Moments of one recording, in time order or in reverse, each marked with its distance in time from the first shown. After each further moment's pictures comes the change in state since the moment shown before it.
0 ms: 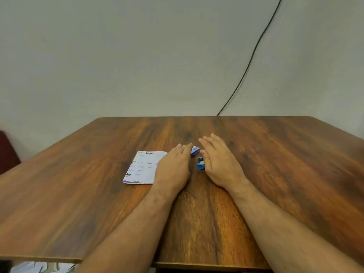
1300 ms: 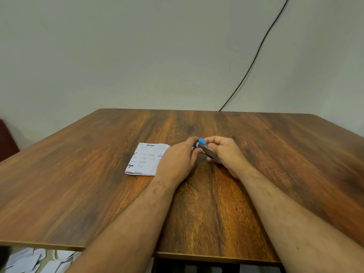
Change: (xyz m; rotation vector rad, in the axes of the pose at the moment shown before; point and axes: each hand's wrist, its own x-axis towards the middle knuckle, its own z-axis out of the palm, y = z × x) left_hand 0.006 -0.008 0.010 -0.257 0.117 0.016; right_hand 0.014 0.002 -0.013 0.826 -0.213 0.540
